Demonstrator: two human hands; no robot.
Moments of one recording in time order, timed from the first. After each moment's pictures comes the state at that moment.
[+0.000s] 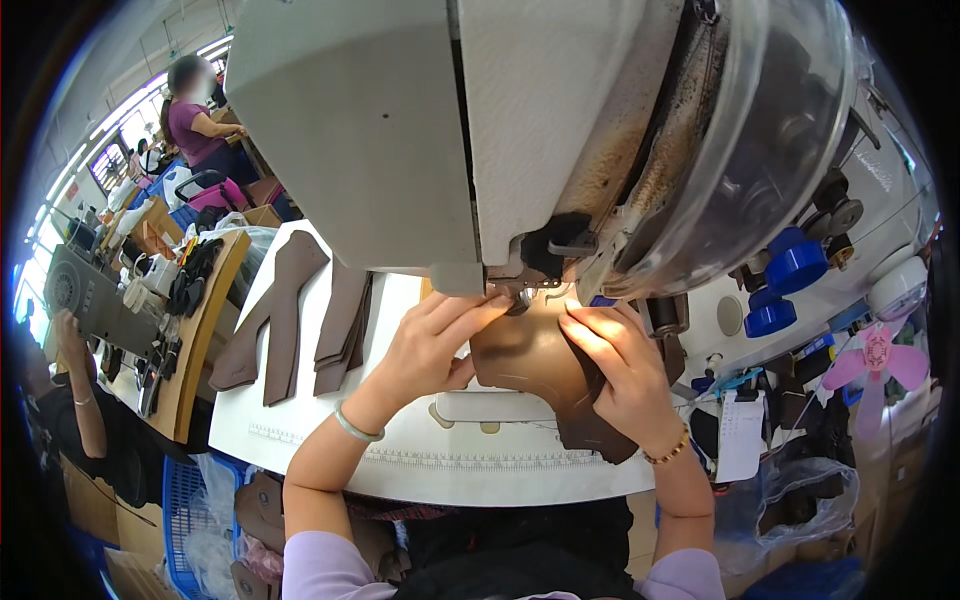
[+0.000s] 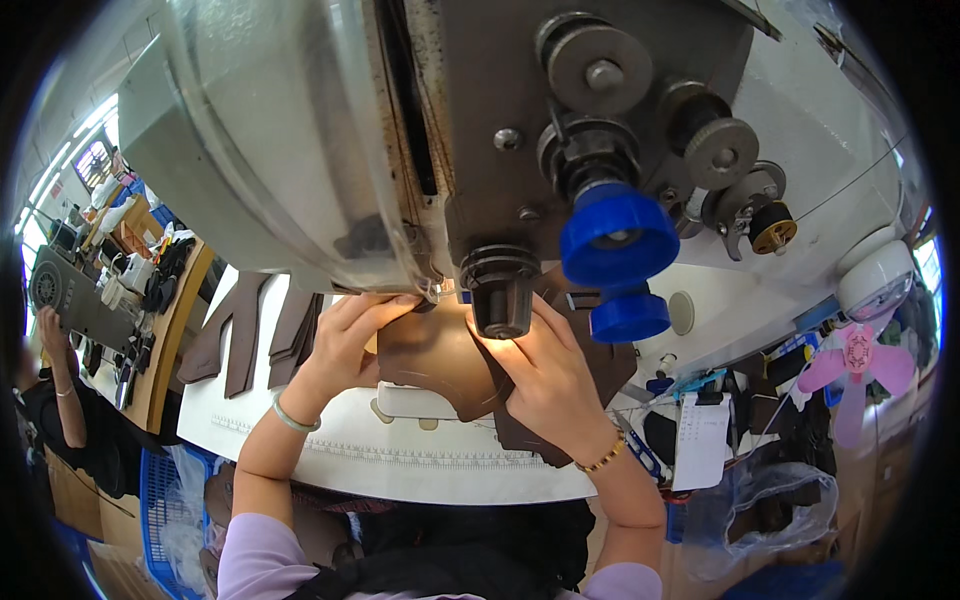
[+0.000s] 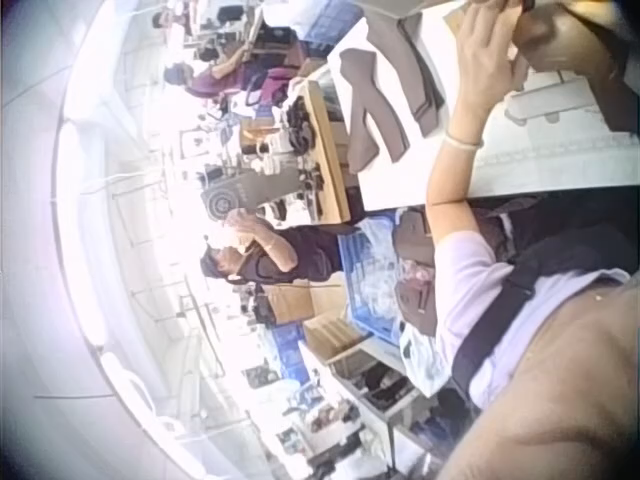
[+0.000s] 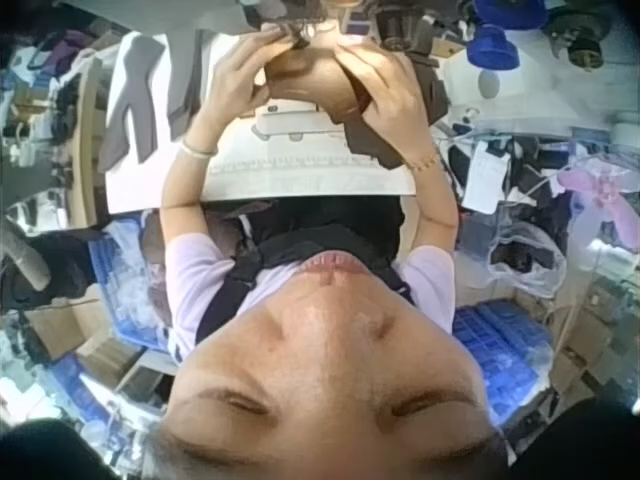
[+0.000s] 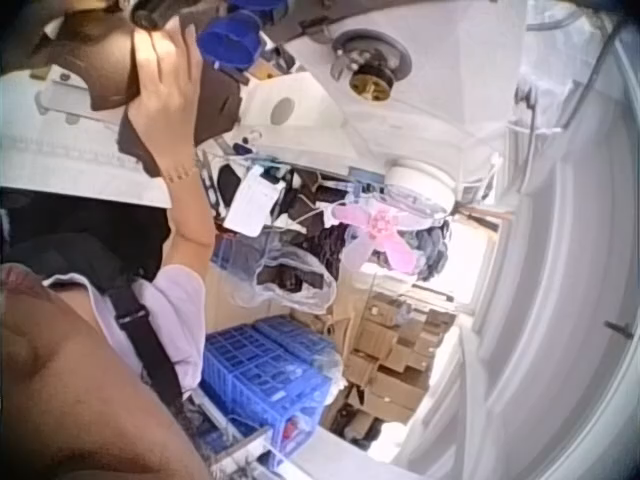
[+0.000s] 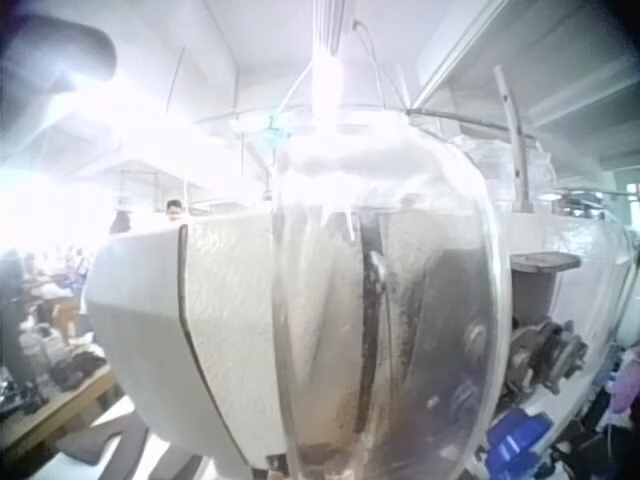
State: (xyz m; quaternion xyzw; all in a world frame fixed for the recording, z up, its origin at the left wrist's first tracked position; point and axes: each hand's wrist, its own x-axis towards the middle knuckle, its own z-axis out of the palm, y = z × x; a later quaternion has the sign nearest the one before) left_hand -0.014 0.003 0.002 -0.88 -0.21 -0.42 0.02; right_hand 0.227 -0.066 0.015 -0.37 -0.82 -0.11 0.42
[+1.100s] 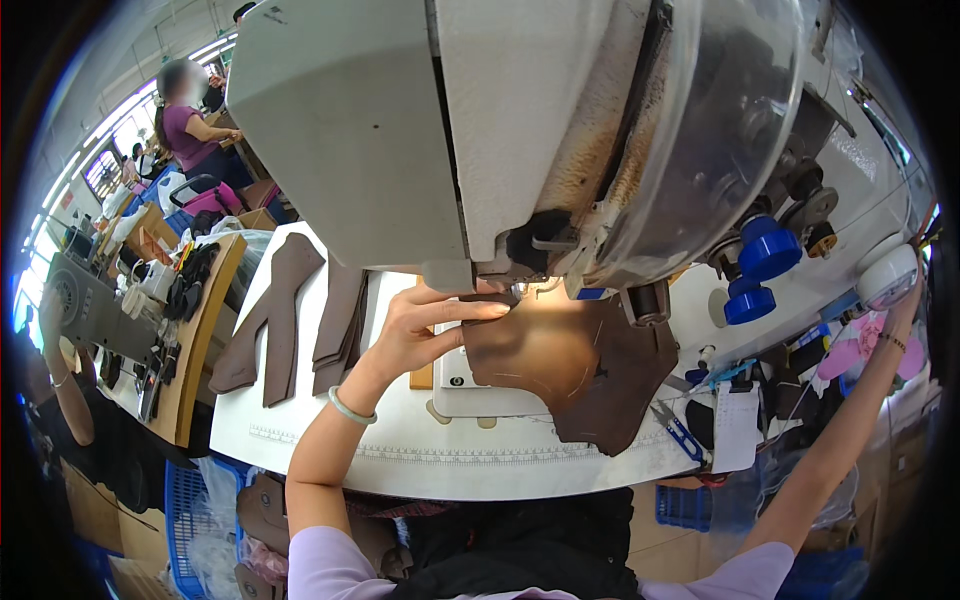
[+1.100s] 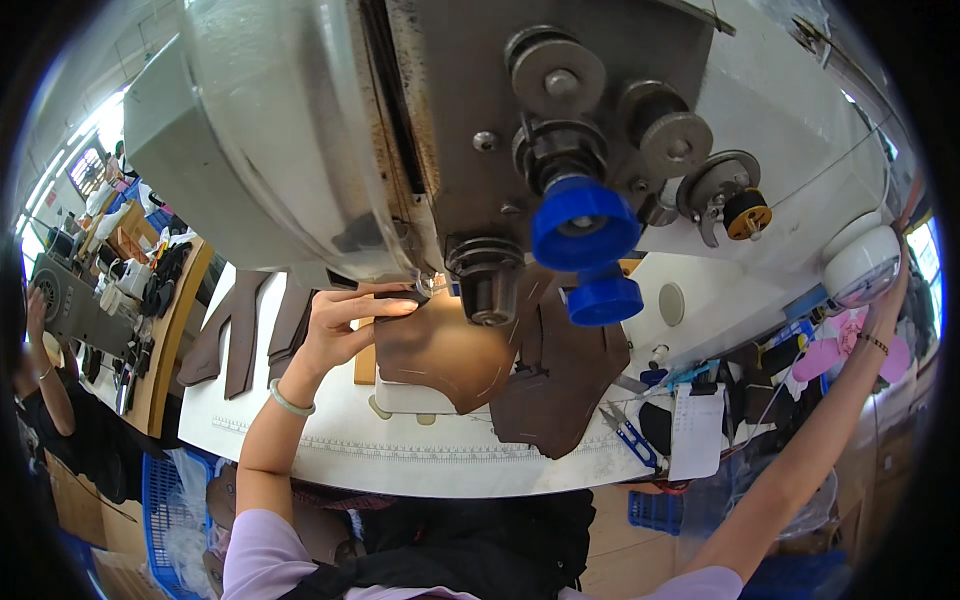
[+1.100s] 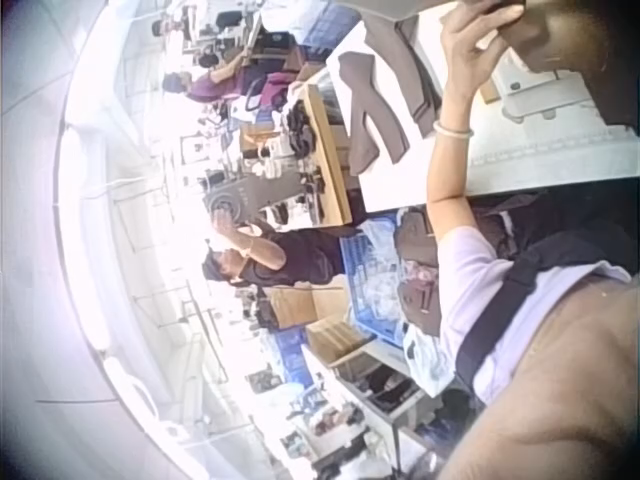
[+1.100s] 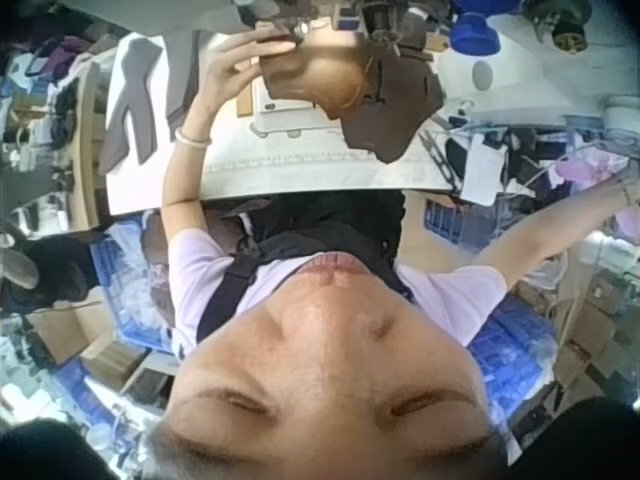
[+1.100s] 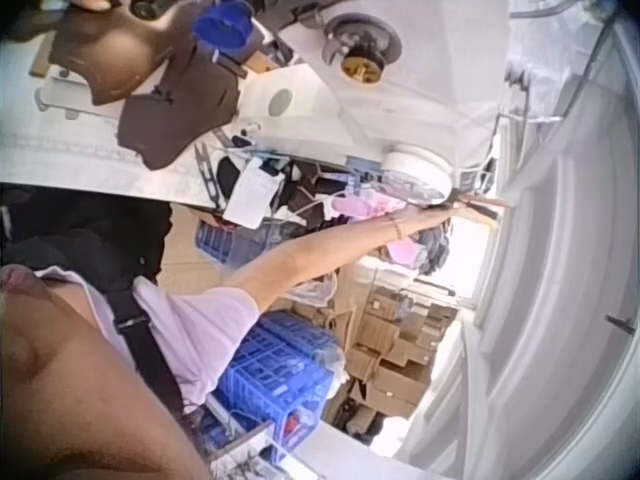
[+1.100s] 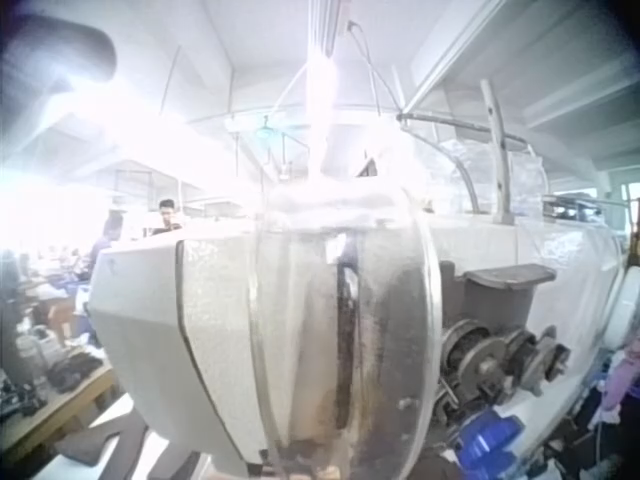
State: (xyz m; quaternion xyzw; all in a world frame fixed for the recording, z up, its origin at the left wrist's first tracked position) left_hand -0.019 0.024 -0.001 -0.85 -0.16 -0.46 -0.19; right_hand 0.744 -0.123 0.150 -0.46 -0.35 0.01 0.81
